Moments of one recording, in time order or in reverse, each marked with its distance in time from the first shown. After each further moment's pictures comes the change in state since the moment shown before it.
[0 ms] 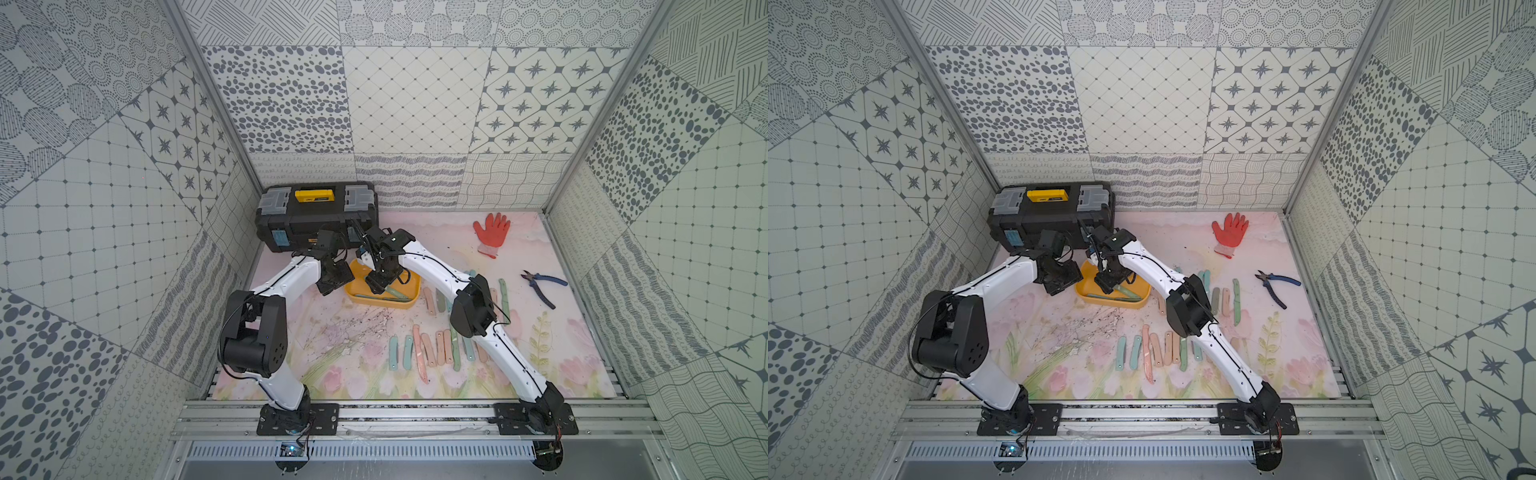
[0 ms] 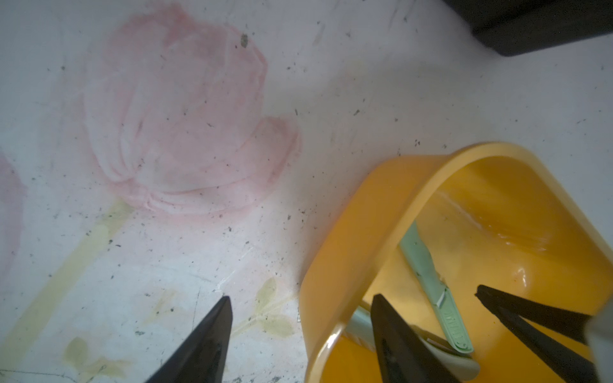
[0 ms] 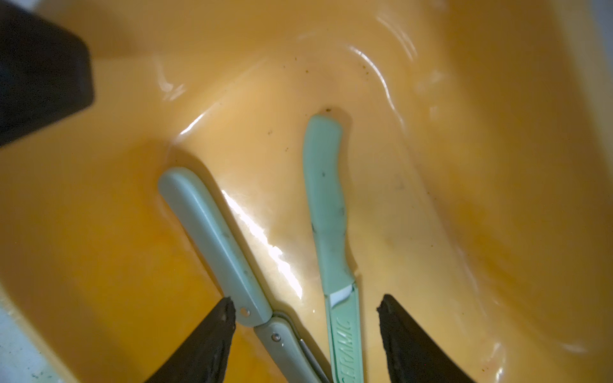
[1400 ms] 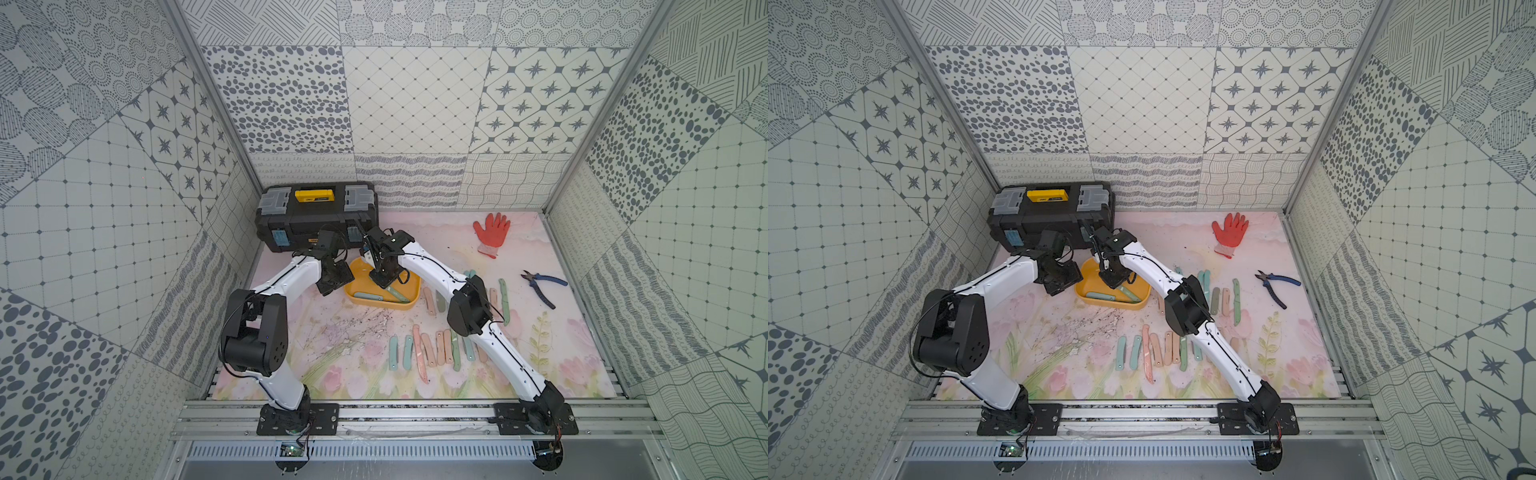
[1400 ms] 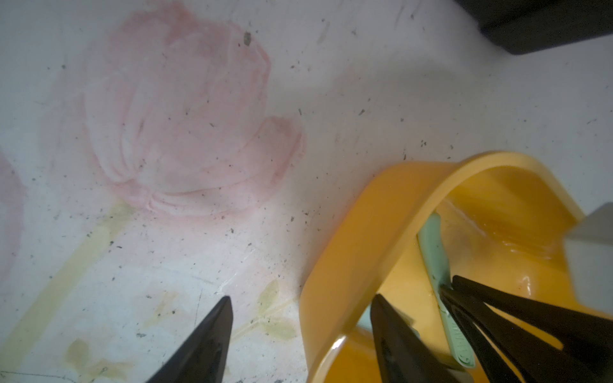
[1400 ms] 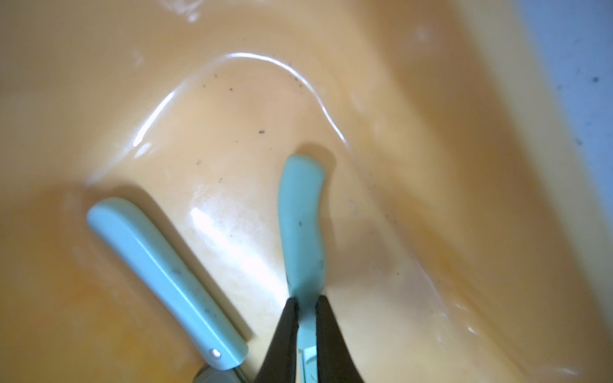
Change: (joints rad) left arm 0.000 0.008 0.000 0.000 -0.004 0.000; right arm -0.032 0.071 0.068 0.000 0.059 0.067
